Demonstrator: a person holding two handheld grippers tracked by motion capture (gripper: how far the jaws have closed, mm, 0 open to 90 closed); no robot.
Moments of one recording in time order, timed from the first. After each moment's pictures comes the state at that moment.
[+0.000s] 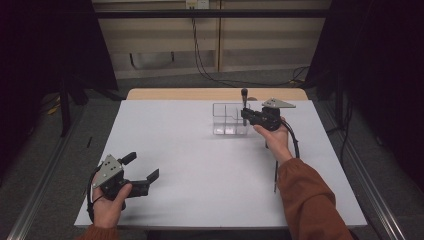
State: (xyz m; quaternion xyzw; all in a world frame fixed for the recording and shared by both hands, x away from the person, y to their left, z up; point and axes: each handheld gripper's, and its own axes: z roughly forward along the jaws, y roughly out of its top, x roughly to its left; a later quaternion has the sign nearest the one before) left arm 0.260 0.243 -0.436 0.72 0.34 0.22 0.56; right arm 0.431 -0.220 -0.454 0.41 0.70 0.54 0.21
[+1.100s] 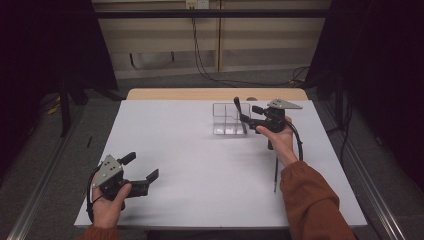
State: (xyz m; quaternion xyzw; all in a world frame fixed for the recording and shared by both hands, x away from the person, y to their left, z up) left arm 0.259 0.244 -0.436 0.72 0.34 0.23 0.56; right arm 0.417 -0.229 -0.443 0.41 0.69 0.57 0.20
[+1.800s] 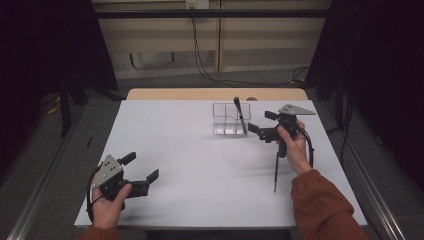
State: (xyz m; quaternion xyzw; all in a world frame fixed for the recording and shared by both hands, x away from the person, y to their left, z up) left arm 0.259 0.244 -0.436 0.72 0.34 0.23 0.56; right arm 0.380 -0.248 -0.430 0.41 0.70 0.56 0.19
